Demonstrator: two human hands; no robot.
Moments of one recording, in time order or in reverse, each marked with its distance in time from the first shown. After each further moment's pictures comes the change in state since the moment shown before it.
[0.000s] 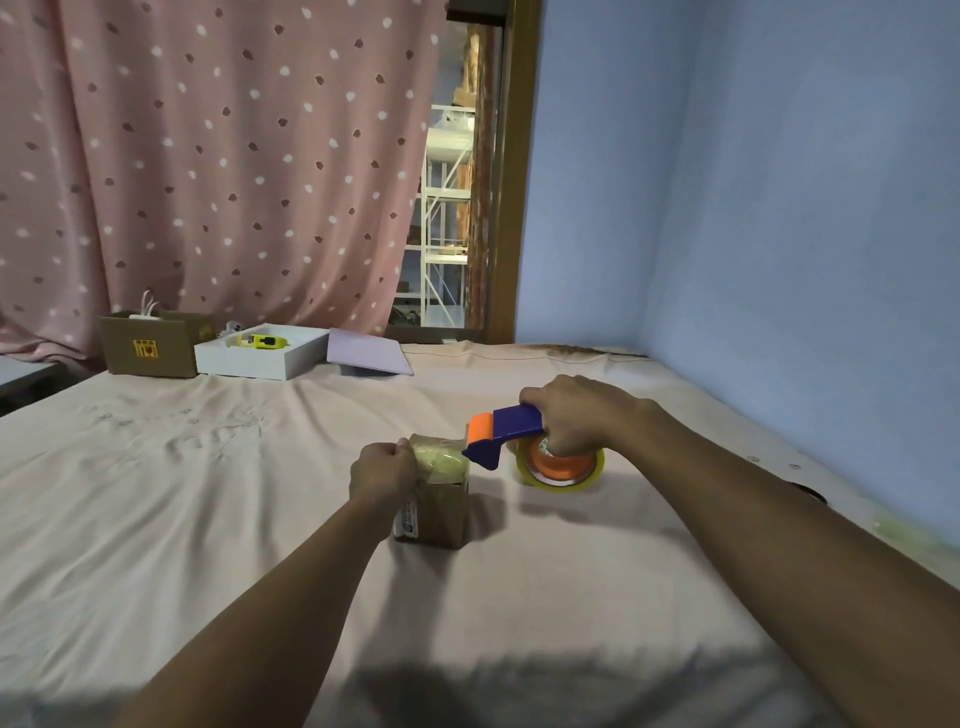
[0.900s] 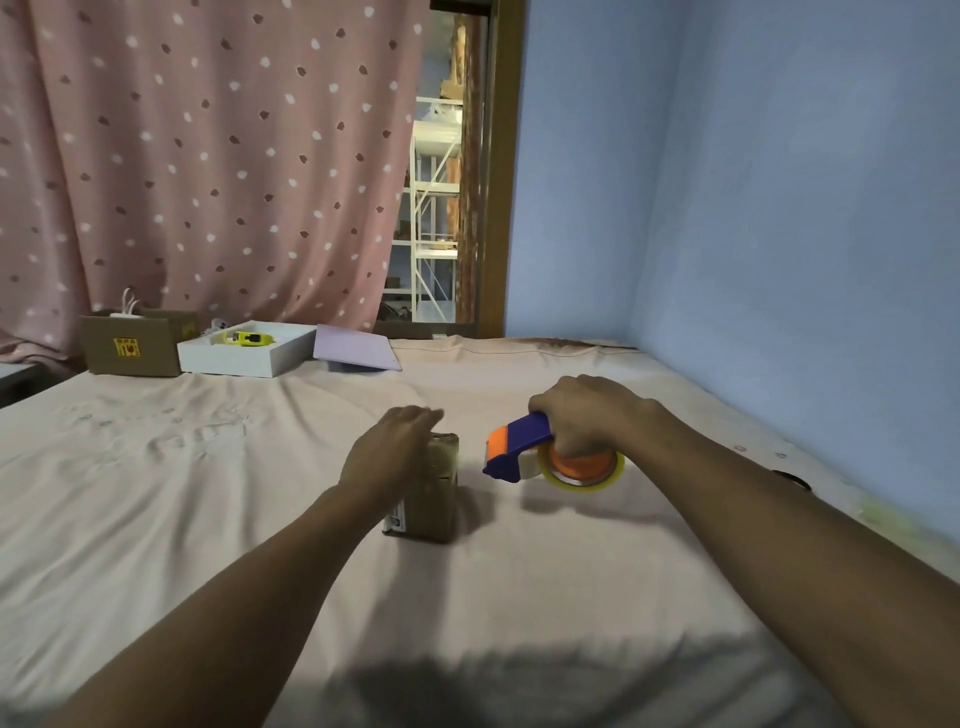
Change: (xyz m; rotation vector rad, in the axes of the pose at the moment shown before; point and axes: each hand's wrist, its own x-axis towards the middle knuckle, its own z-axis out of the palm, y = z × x) left_hand -0.004 0.020 -0.005 0.831 -0.129 0.802; right_hand -0.016 0.018 0.011 -0.114 -0.012 0.025
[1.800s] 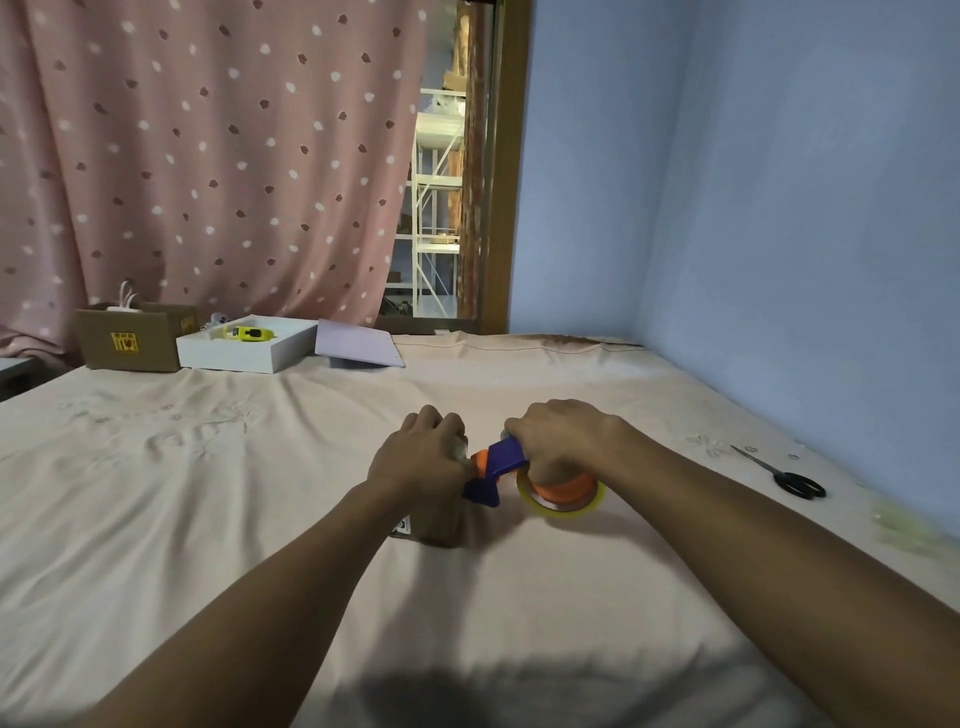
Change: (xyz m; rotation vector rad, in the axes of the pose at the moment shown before) left_hand 0.012 0.022 0.008 -0.187 -0.134 -0.122; right_hand 0.020 -0.041 0.013 -0.081 -0.117 -0.024
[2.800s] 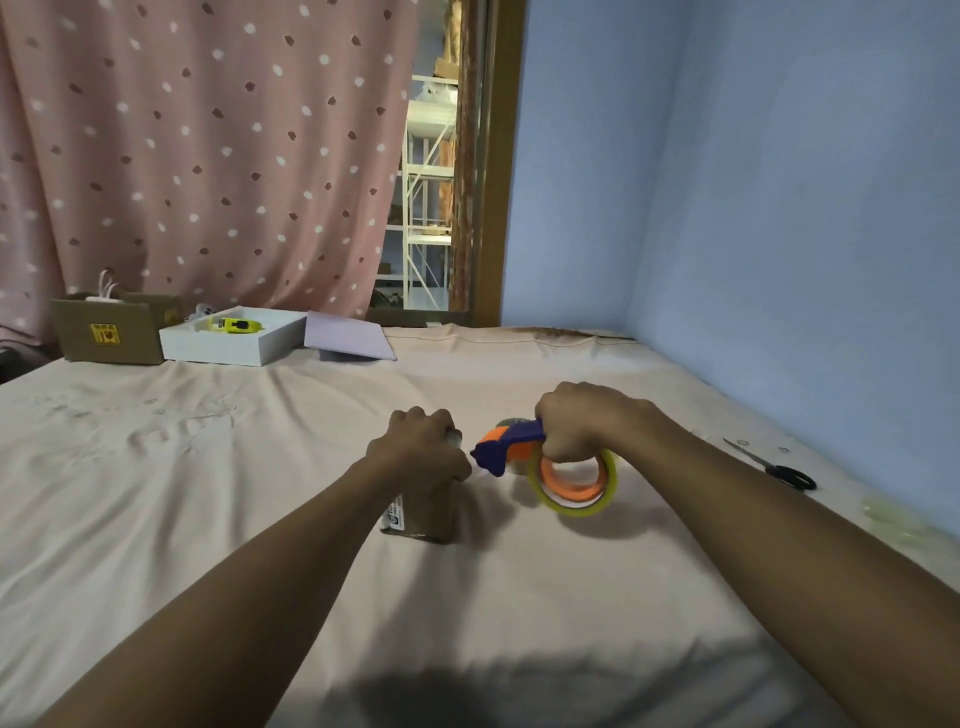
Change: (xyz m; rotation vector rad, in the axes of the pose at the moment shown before) left_hand 0.015 0.003 -0.011 0.004 -0.227 -0.206; right_hand -0.007 0.024 -0.007 0.191 -0.042 0.188
